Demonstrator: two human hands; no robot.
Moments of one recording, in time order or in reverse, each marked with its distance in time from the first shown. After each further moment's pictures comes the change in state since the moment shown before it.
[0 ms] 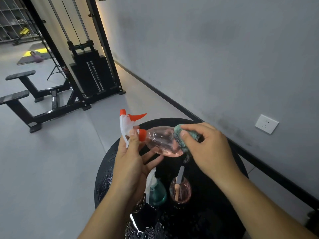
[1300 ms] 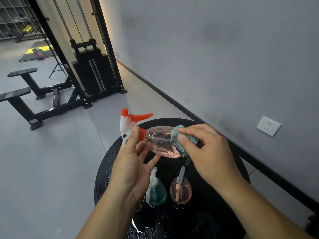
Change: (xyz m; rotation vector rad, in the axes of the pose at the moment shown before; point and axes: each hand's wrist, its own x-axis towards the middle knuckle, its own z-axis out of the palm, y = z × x) left_hand 0.001 0.005 0.001 -0.181 0.086 -0.152; right_hand -0.010 -0.004 0.004 0.024 -0.024 -0.075
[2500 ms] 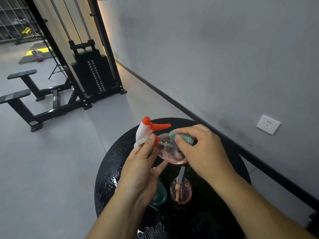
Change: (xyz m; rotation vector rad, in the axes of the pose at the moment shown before) left_hand -0.007 -0.016 0.009 0.092 -0.071 -0.048; right_hand 0.008 -0.001 0.008 -0.064 -0.040 0.088
